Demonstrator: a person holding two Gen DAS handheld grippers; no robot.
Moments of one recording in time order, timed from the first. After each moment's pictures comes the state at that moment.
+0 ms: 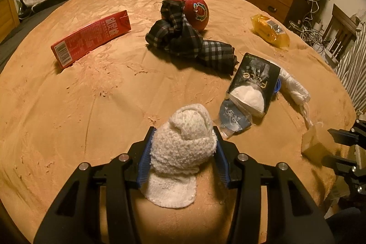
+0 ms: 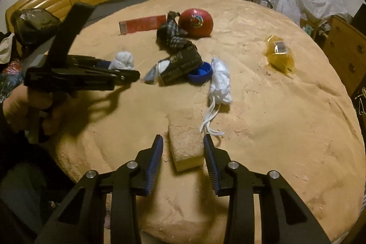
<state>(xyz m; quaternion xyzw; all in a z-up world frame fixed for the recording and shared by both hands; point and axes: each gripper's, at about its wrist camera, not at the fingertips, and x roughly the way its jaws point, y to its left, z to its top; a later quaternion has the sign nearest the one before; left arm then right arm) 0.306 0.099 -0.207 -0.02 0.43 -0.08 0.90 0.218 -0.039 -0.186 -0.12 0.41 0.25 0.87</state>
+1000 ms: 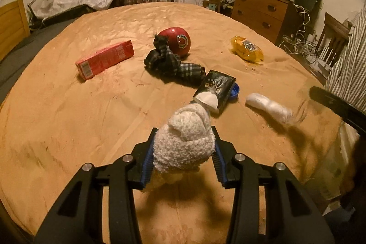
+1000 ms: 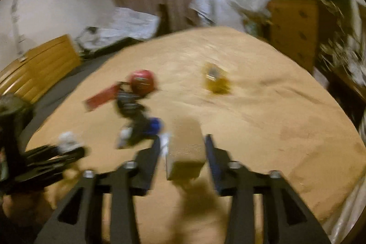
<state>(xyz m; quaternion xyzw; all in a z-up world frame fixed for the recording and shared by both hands) 0.238 0.081 -0.157 -0.03 0.38 -0.07 0.92 0.214 -0.112 -0.143 0.08 0.33 0.11 0.94</state>
